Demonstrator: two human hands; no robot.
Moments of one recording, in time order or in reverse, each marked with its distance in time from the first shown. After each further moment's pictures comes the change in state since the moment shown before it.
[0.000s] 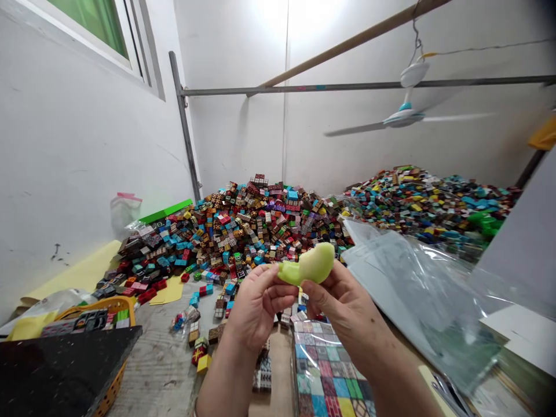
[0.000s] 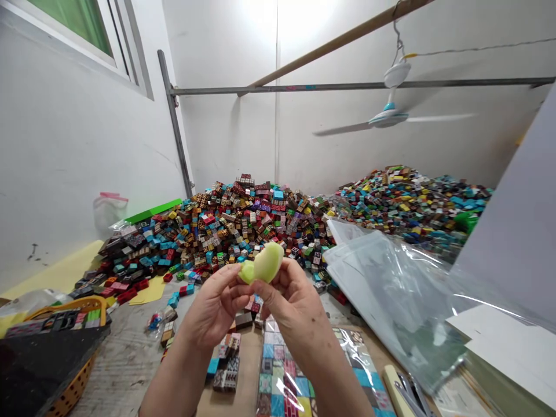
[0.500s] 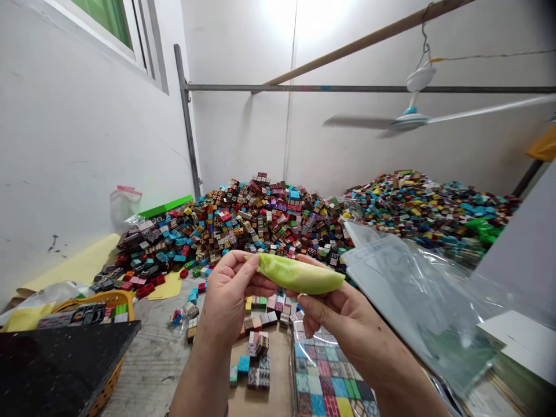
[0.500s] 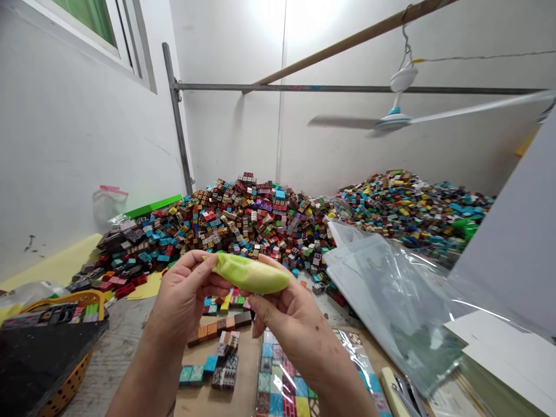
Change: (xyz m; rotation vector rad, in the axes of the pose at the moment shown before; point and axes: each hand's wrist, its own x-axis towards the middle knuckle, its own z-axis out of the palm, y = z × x) left_hand -0.015 0.032 -0.010 0.329 0.054 0.355; right_hand -0.007 -0.001 0.005 0.072 -0.129 0.141
